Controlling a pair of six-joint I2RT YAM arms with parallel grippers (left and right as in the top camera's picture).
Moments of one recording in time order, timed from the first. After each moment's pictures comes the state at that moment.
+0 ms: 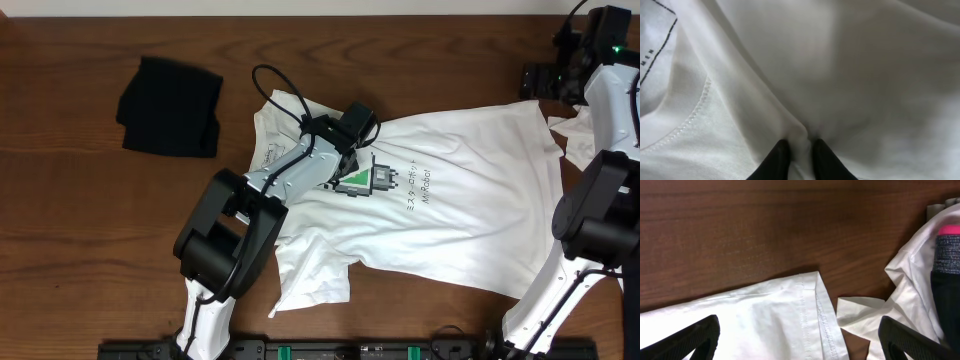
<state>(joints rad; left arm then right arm) -0.62 2.09 1.42 -0.67 -0.23 -0.95 -0.29 2.17 1.87 -0.83 -0.04 -0.12</state>
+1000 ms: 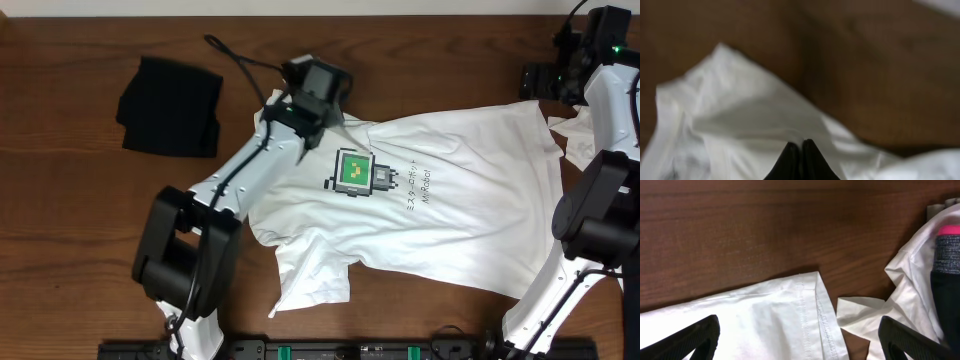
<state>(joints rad) -0.47 1.93 1.42 -0.36 -0.23 -0.69 -0.29 2.17 1.87 -0.83 -0.04 -0.12</state>
